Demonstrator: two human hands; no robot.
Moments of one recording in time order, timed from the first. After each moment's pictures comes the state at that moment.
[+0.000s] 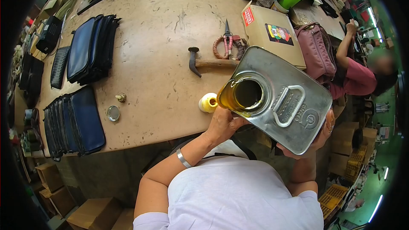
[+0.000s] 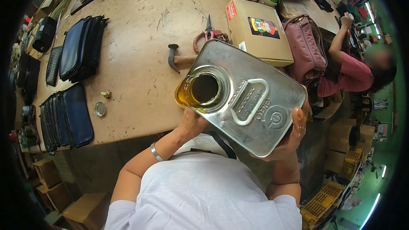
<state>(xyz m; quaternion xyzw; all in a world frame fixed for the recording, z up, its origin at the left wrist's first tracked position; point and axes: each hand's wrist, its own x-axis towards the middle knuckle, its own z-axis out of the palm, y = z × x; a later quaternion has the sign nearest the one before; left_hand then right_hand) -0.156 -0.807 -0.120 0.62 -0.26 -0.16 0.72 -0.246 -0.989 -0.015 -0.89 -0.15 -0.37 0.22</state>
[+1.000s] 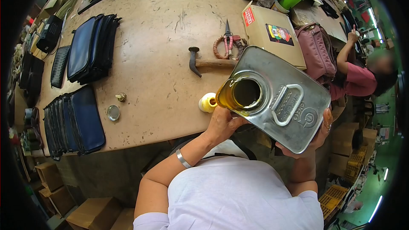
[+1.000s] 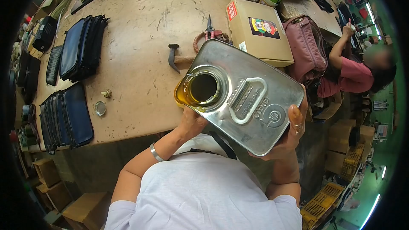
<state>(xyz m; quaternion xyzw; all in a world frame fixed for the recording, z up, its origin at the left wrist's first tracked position) -0.156 -0.807 -0.124 0.62 -0.26 -0.15 0.72 -0.247 -0.982 -0.012 -0.91 -0.12 -0.34 0.21</state>
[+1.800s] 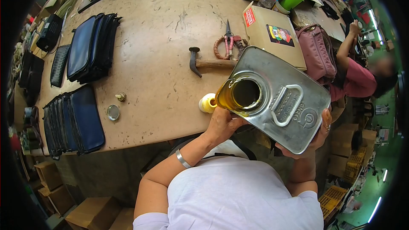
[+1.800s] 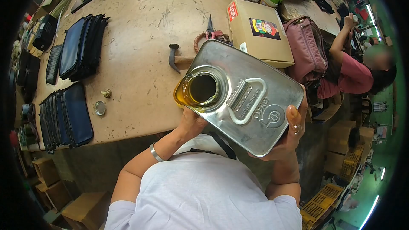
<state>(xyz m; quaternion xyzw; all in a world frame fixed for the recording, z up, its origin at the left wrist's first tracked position) -0.156 -0.806 -0.125 0.63 -0.26 -0.14 0.72 -0.241 -0.983 -0.013 -0.90 -0.14 -0.34 0.23</state>
